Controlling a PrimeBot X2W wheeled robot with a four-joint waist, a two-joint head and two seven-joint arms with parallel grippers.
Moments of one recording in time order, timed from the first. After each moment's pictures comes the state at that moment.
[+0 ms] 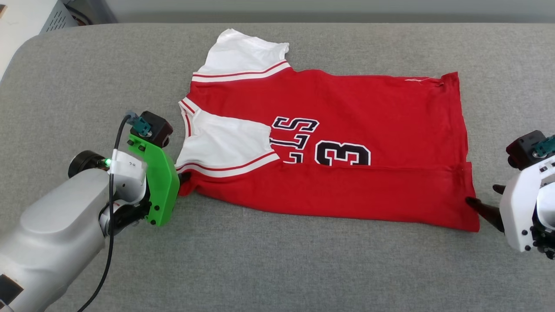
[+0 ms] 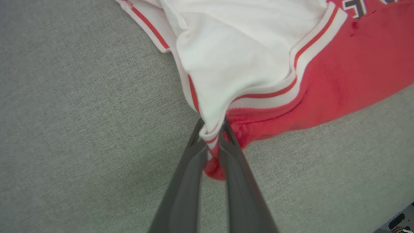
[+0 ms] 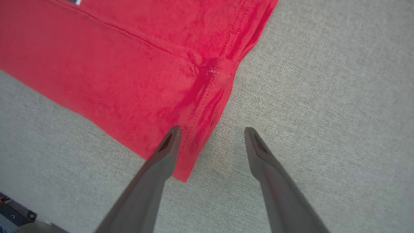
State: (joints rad) left arm -0.88 0.68 -1.15 0.44 -1.11 -0.13 0.39; right arm -0.39 -0.74 0.46 0.12 0.77 0.13 0.67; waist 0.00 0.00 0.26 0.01
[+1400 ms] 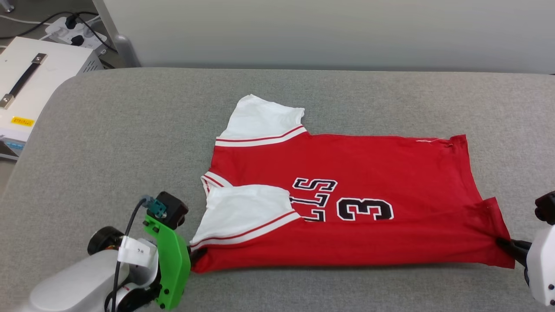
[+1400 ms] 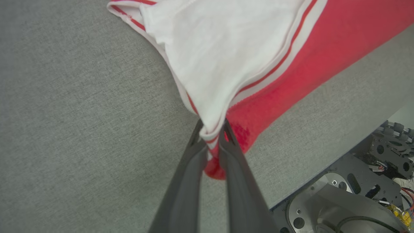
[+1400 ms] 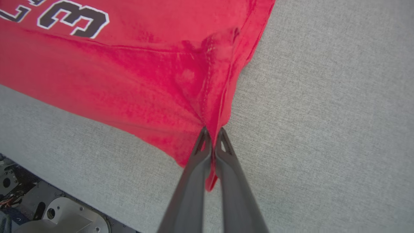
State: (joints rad) left arm -0.64 0.79 -1.21 0.17 -1.12 -0.03 0.29; right arm -0.13 -0.82 0.40 0.09 0.84 0.13 0.49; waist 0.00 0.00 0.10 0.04
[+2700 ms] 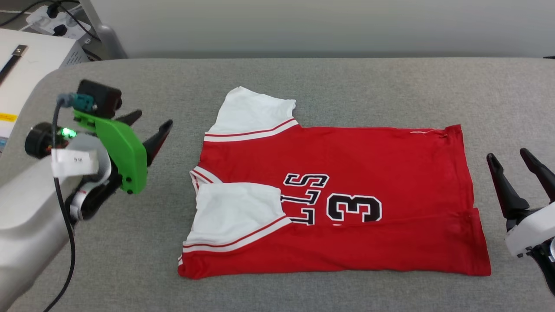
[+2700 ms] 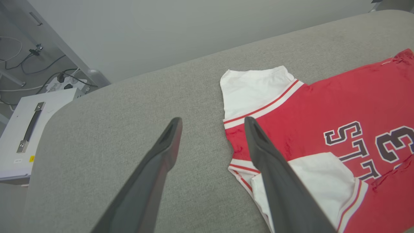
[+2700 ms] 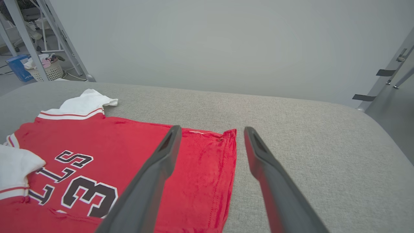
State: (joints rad) left arm -0.87 0.78 -1.05 0.32 -1.09 0.00 0.12; right arm -0.13 -0.48 0.07 0.06 0.52 0.13 0.00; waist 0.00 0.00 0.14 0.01
